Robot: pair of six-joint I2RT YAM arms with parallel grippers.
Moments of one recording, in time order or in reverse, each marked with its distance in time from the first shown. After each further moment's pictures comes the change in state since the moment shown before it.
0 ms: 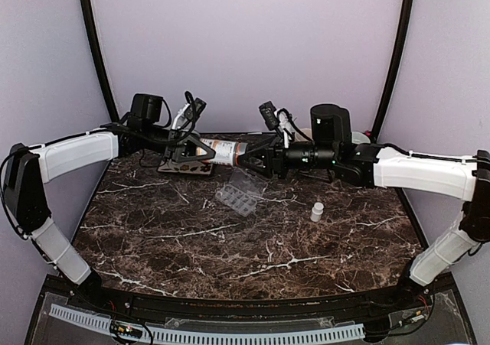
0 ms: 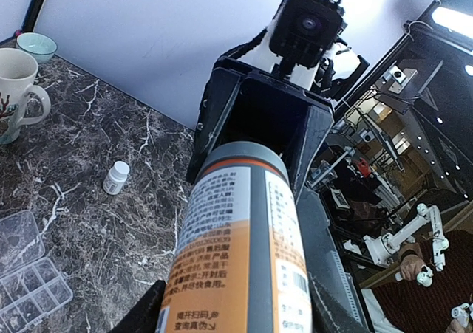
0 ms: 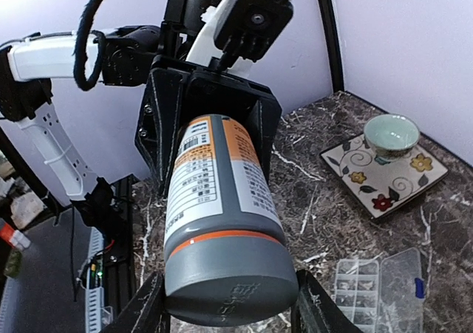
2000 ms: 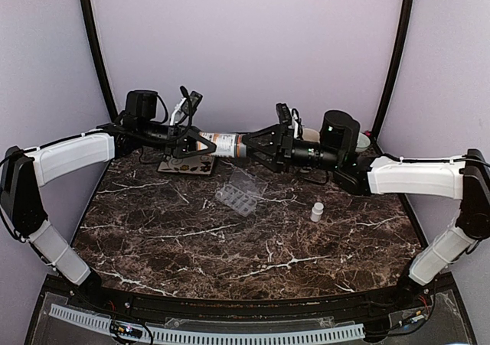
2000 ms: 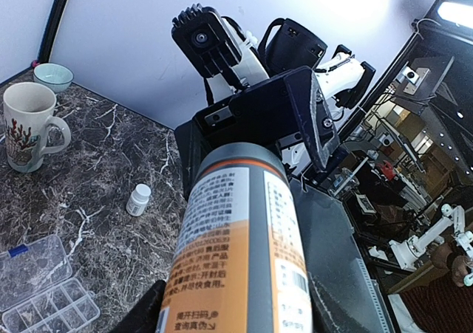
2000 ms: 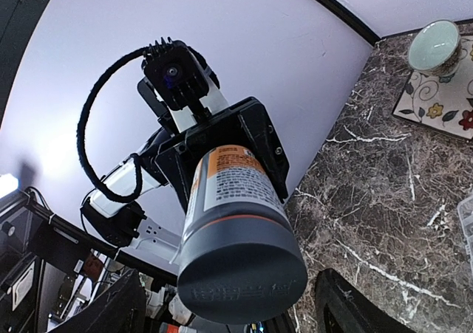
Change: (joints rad) left arm 0.002 -0.032 -0.016 0.103 -0.064 -0.010; right arm -0.053 0.018 -0.128 0.388 -0.090 0.784
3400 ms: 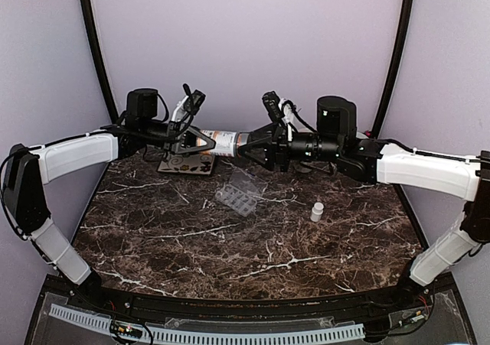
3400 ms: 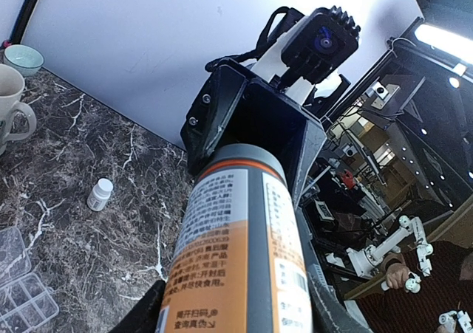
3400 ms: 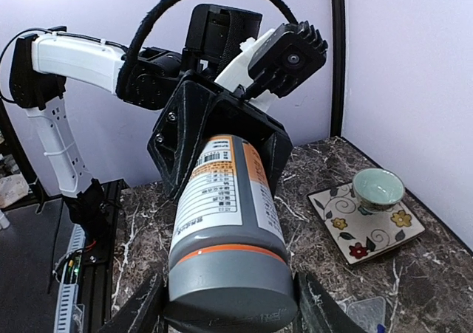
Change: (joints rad) left arm 0.003 0.027 0.000 0.115 0.107 -0.210; right arm 0.036 -0.035 0.153 -0.350 0.076 -0.975
